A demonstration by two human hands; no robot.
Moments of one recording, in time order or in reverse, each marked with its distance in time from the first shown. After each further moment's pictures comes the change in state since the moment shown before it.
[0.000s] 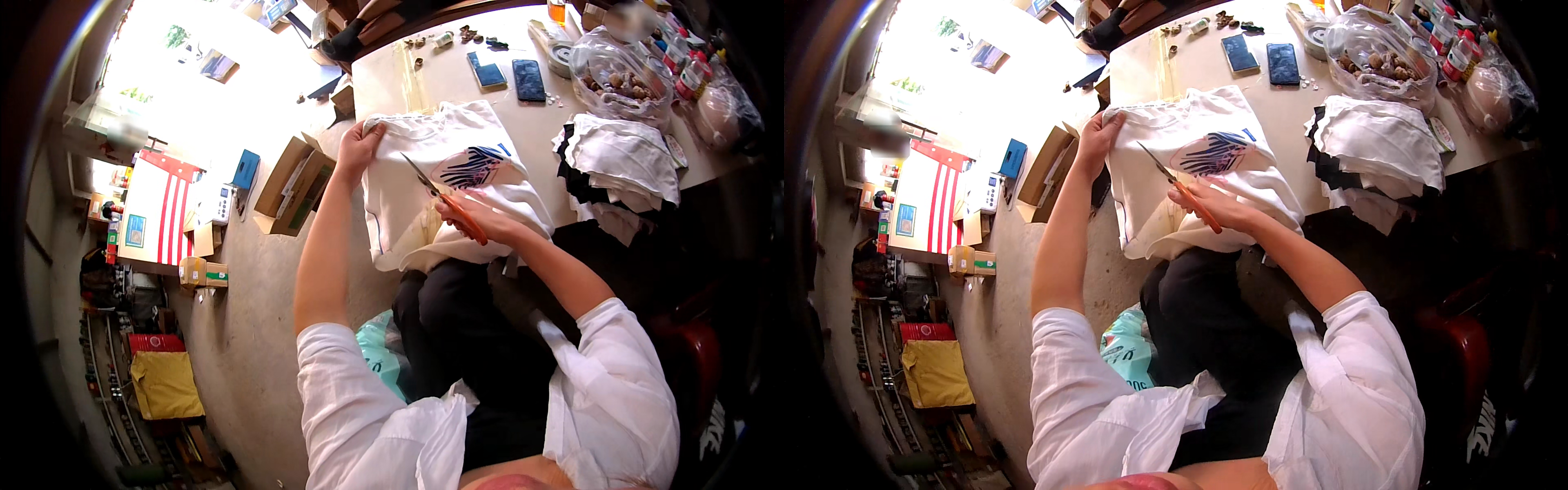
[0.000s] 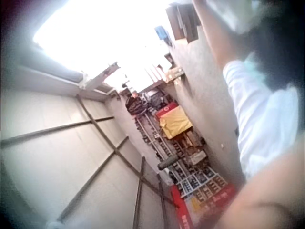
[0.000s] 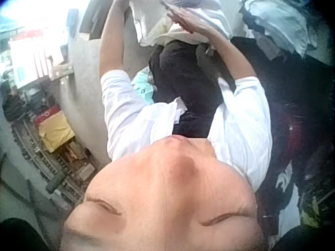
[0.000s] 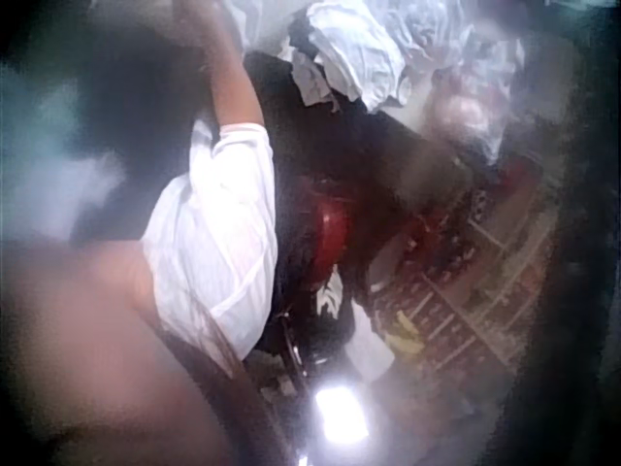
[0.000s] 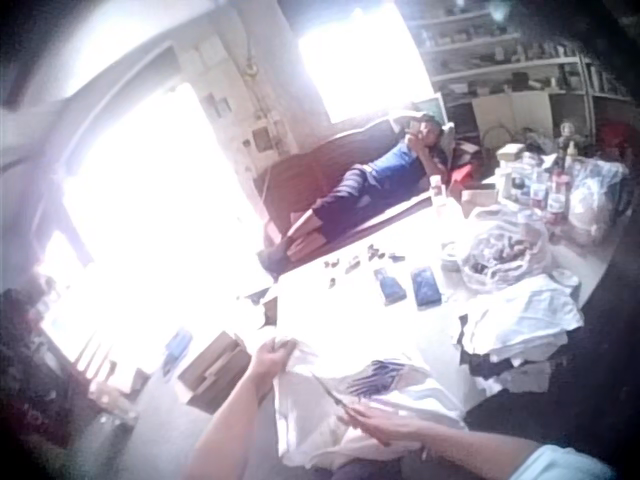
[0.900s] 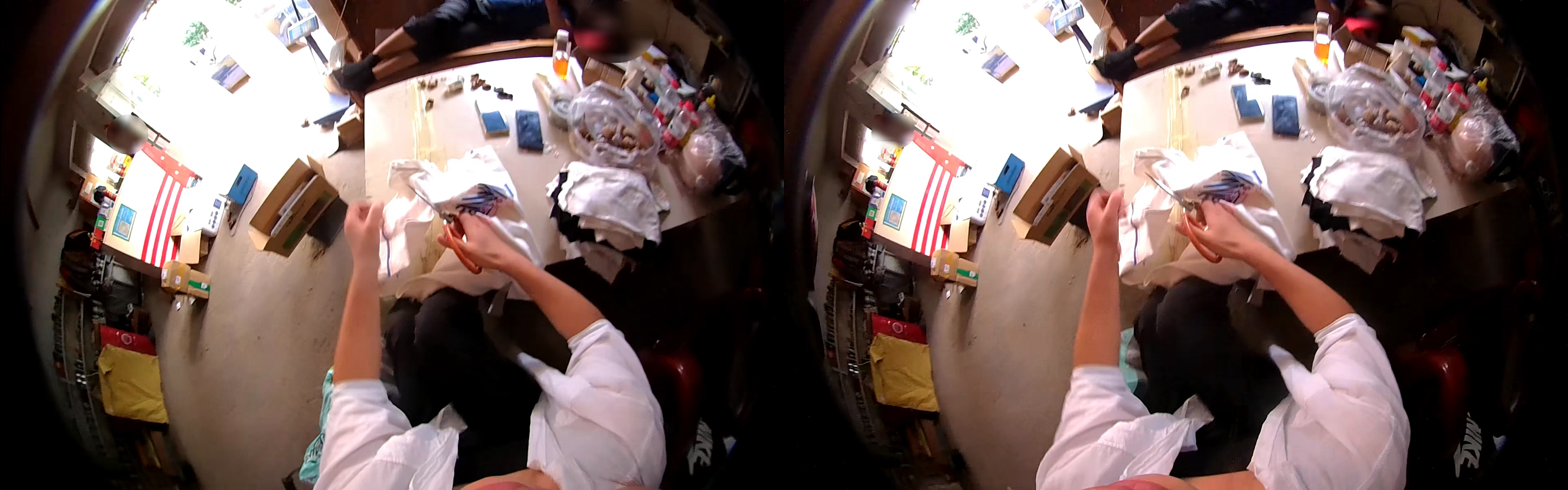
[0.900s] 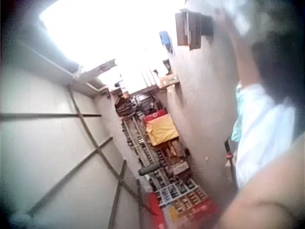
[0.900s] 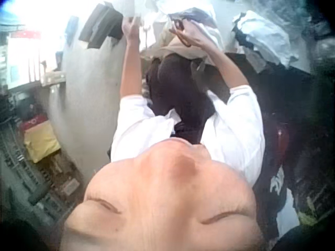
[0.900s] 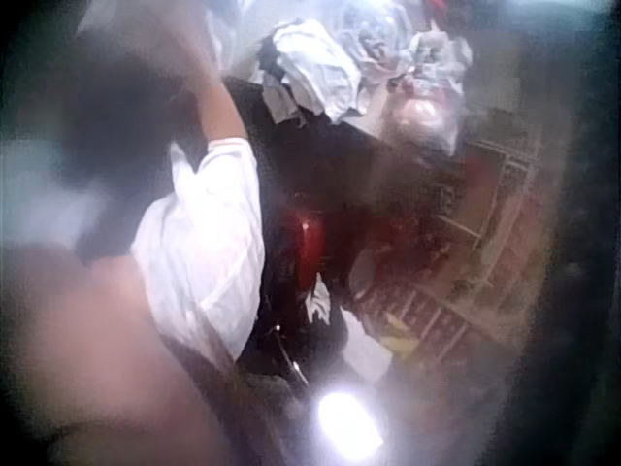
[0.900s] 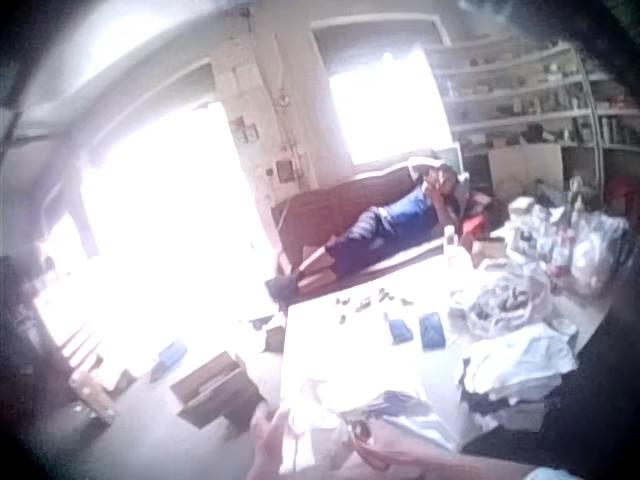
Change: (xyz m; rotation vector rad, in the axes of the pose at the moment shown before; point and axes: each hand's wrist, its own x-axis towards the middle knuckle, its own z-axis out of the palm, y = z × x) left_hand -0.102 -0.037 0.013 -0.100 0.531 0.102; right_hand -0.002 -0.019 0.002 -0.485 0.347 -0.183
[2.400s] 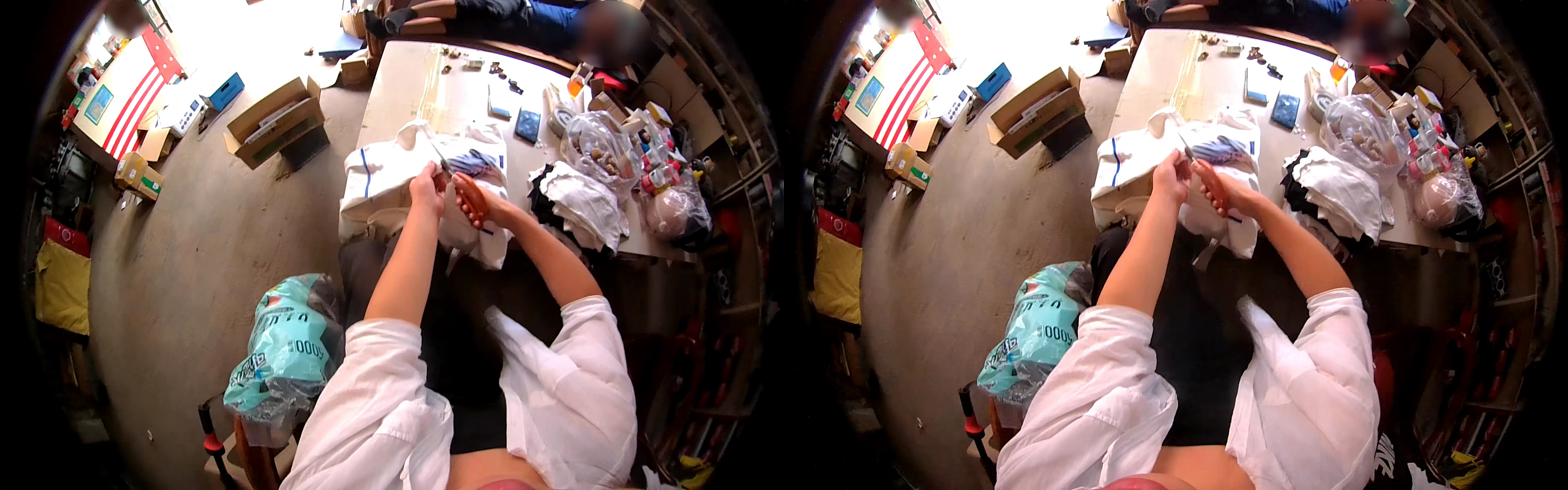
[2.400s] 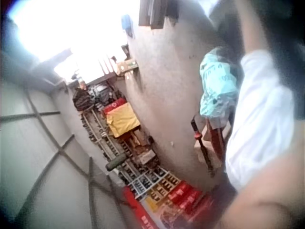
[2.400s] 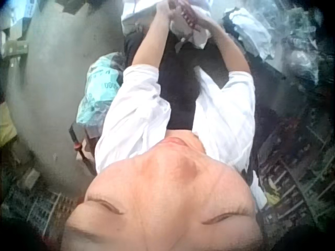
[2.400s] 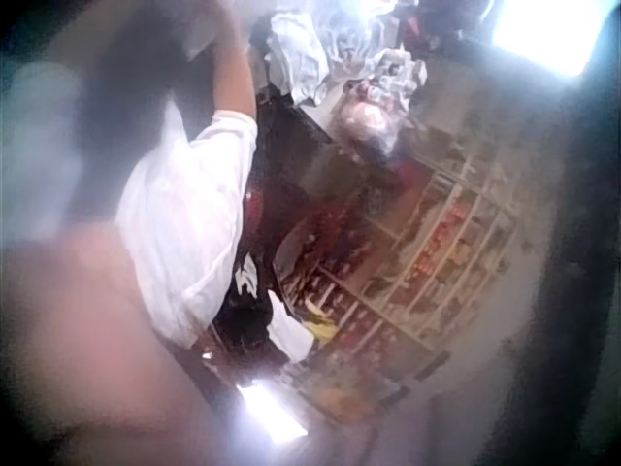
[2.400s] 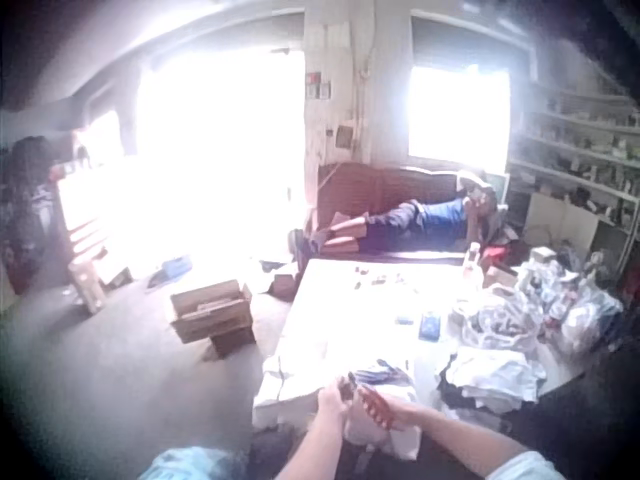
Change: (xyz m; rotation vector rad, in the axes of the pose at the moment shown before) left_hand -0.072 -0.062 0.125 -1.188 0.156 -0.632; right_hand -0.017 0.029 -0.020 0.482 -0.421 0.617
